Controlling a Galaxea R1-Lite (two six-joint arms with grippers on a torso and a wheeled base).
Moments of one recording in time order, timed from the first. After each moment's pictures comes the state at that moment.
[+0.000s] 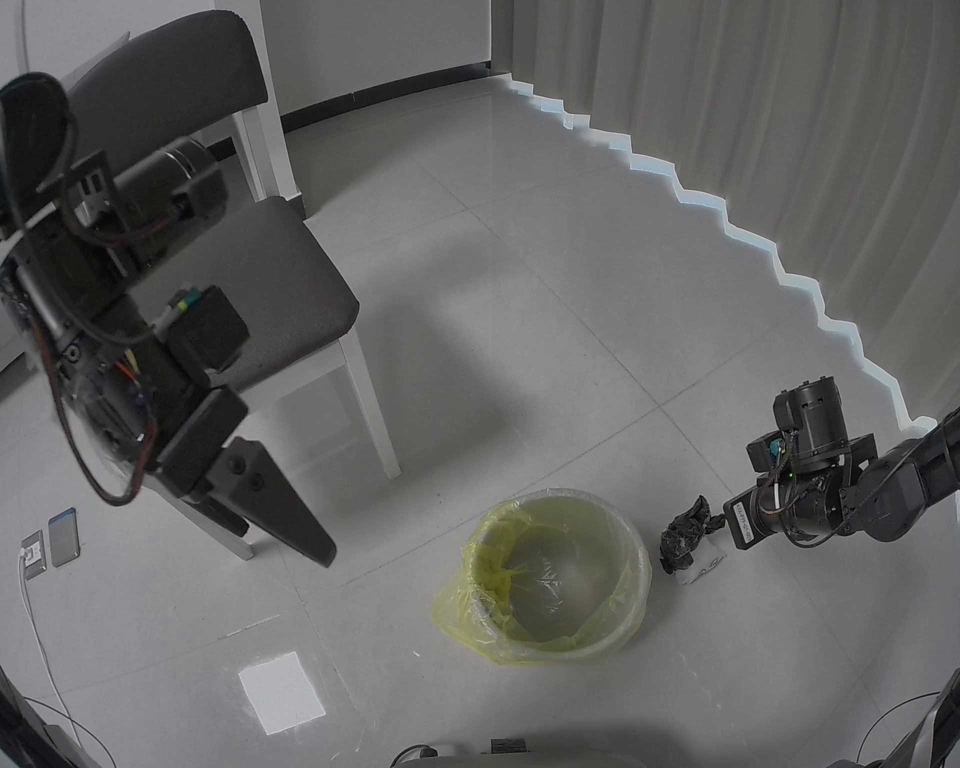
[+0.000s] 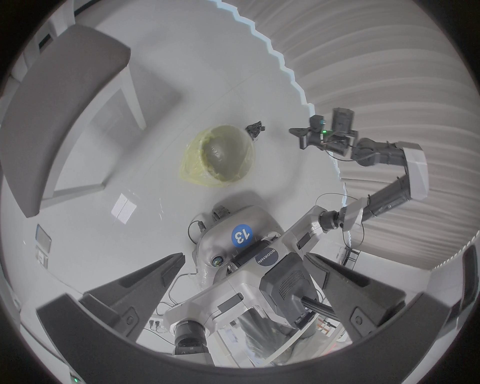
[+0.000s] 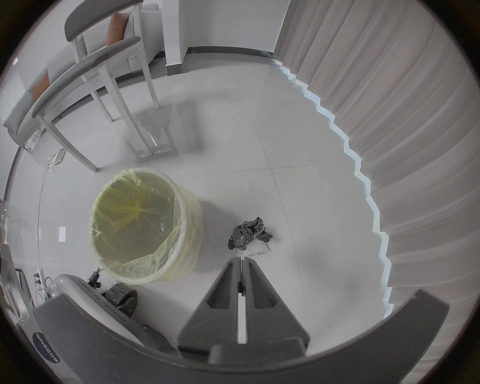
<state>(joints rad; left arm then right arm) -0.47 1.75 -2.00 1.55 -0.41 -0.03 0.30 1.84 -0.80 -0.26 -0.25 -0.13</state>
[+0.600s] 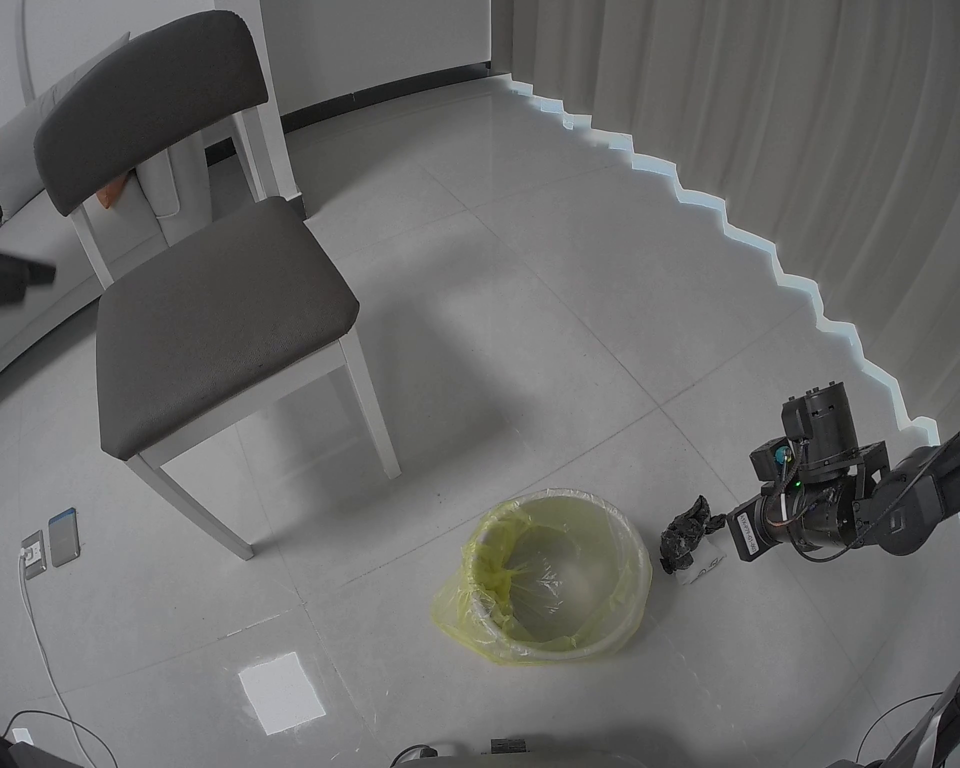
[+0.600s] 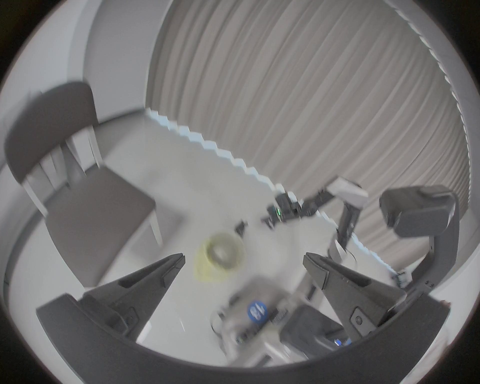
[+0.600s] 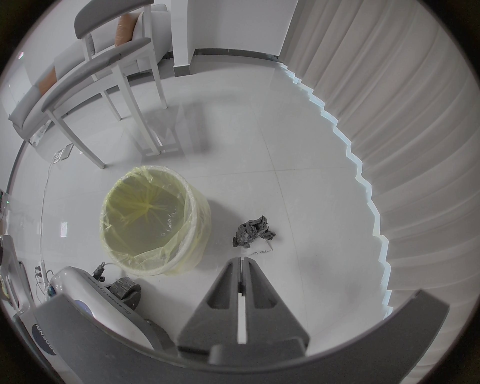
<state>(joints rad) -0.46 1.26 -2.00 1.24 -0.37 0.06 0.34 1.78 -0.75 -0.25 -0.26 -0.14</state>
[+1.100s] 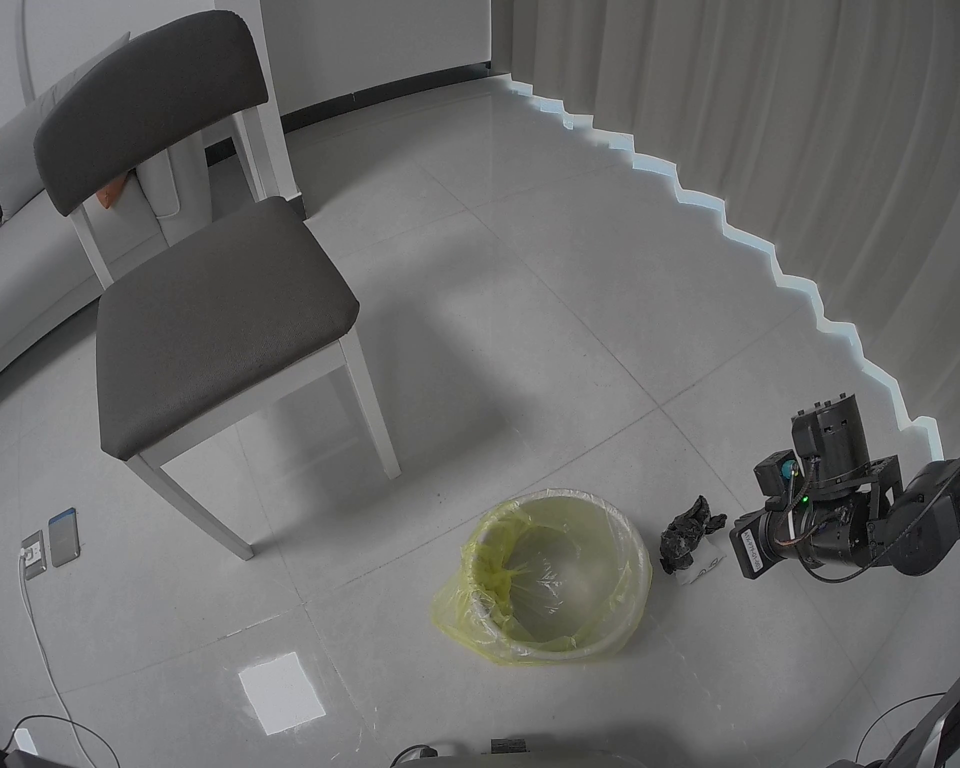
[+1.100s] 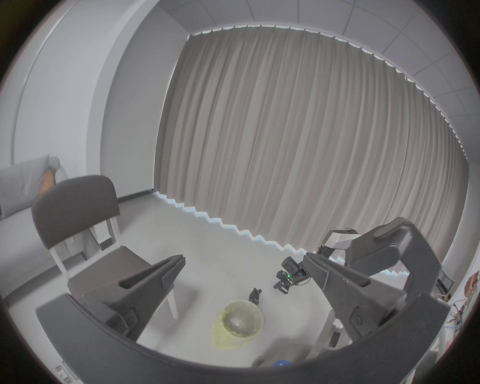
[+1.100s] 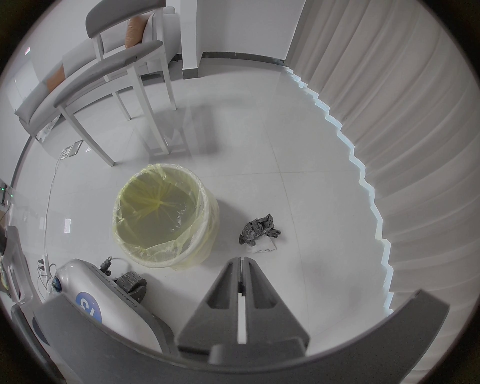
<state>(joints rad) -0.48 1.07 -2.00 0.93 -0.32 0.07 0.38 1.71 -0.68 -0.26 -0.26 -0.13</state>
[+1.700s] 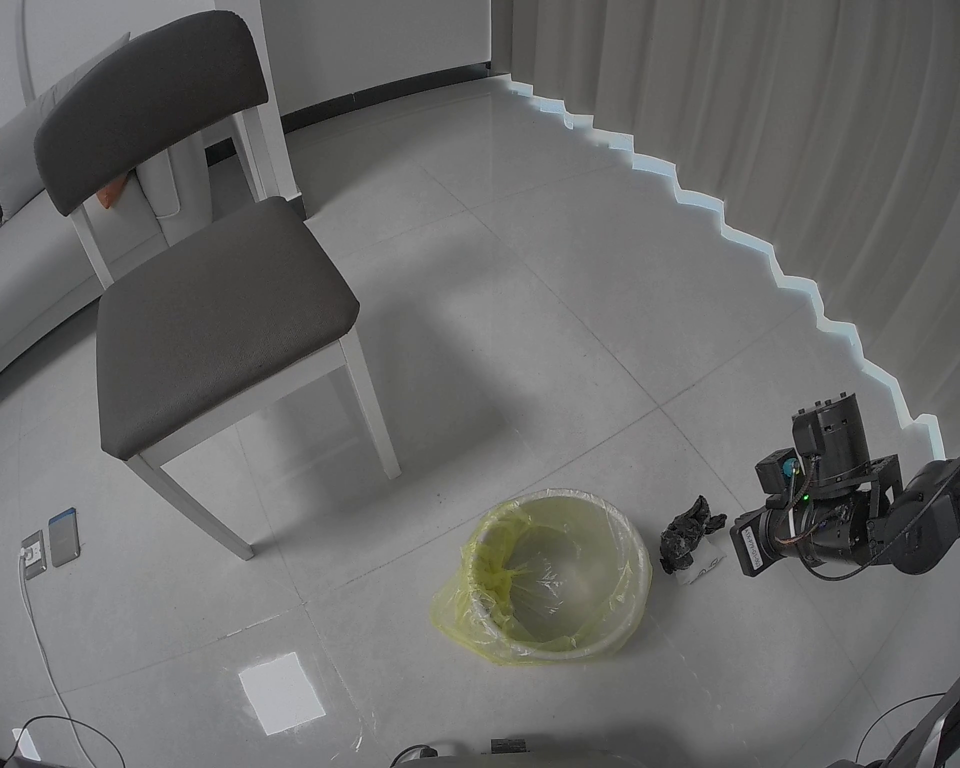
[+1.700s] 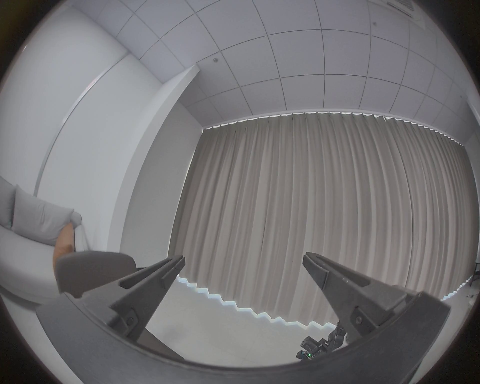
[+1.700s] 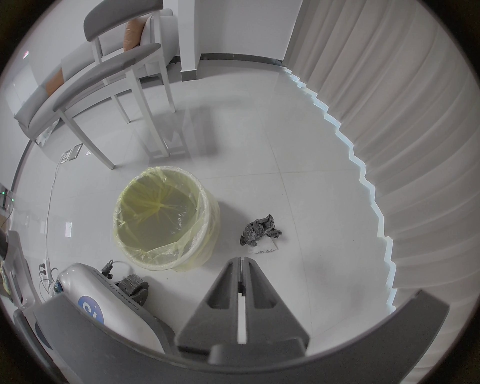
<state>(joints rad) -0.54 0.90 -1.74 0.28 -0.18 0.02 0.38 1.71 -0.68 -0.27 -0.26 -0.11</state>
